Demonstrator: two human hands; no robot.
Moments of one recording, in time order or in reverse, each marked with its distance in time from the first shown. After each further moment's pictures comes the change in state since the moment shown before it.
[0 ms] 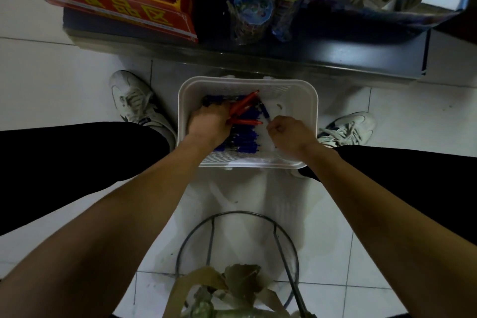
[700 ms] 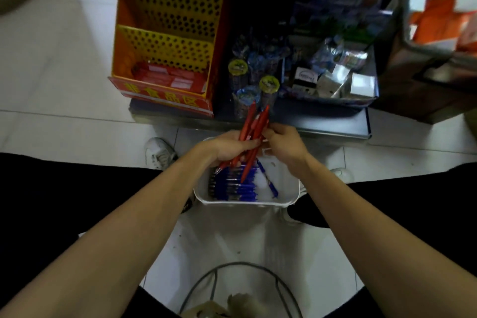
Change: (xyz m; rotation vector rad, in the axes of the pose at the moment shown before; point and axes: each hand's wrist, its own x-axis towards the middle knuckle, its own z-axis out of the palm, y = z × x) left_hand -0.049 0.054 -0.132 -0.987 -0.320 0.015; right_hand -0.074 -0.067 -0.062 0.733 0.289 -0.244
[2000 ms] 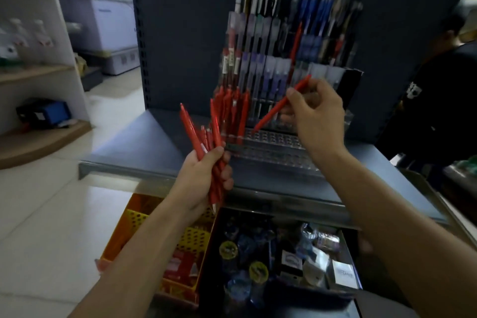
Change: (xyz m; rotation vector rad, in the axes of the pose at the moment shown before) left_hand -0.090 0.253 -0.133 -0.738 0.273 0.864; right_hand -0.009 -0.373 -0.081 0.117 0.491 -0.994
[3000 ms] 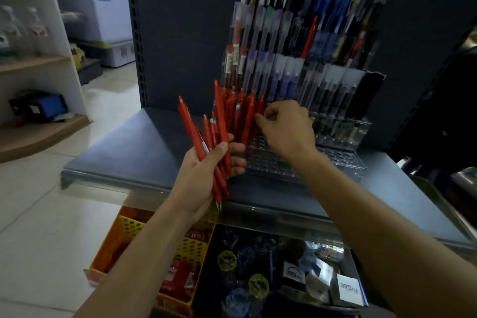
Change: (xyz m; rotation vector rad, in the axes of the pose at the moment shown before) left_hand 0.025 0.000 0.001 0.019 0.007 0.142; right_hand 0.030 0.034 0.048 -0.639 -0.231 -0.034
